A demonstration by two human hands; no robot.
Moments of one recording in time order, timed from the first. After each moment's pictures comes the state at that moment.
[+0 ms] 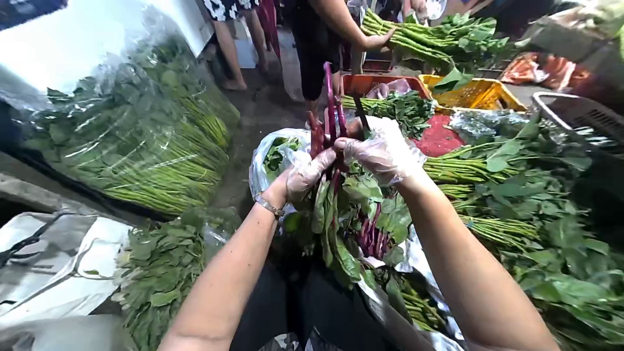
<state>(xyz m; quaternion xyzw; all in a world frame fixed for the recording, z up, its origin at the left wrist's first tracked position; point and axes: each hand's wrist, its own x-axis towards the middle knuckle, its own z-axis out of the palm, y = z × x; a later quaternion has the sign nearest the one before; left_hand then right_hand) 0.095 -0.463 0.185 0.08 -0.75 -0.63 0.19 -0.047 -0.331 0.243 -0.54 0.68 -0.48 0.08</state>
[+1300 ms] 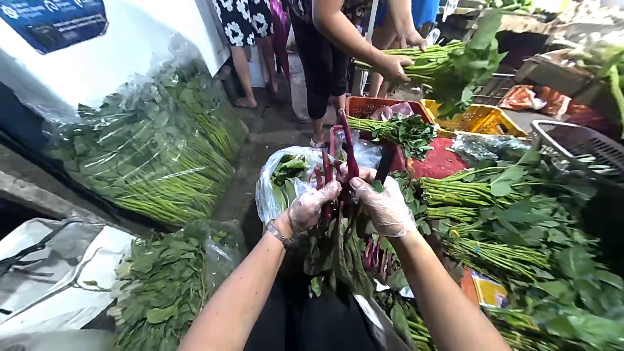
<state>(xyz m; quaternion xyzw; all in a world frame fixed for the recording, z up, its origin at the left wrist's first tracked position) 0.100 -0.445 0.176 0.04 -0.58 -0.79 0.20 -0.010 -0.317 0.201 -0.40 0.58 -0.67 0.23</state>
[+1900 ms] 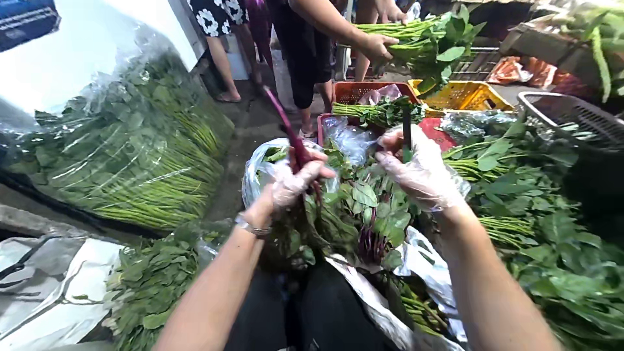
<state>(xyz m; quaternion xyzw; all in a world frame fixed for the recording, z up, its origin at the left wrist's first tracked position) 0.108 -0.455 0.204 0.10 -0.74 -0.63 0.21 -0.052 -0.259 0.241 -0.49 0.74 -0.46 0.02</state>
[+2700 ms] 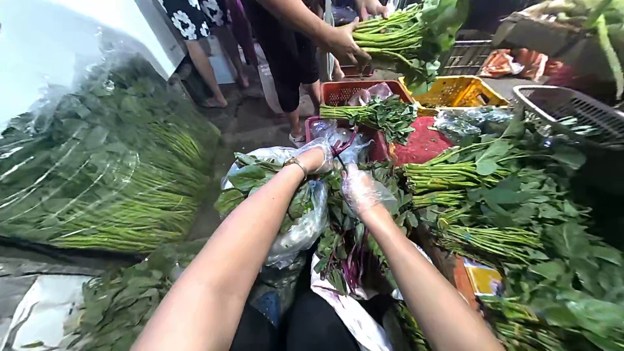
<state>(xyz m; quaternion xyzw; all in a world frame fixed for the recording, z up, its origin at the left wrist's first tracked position) -0.090 -0.503 0.180 0.18 -0.96 -0.17 -0.14 -0.095 -0.348 0.163 -0.29 0.93 -0.20 0.15</state>
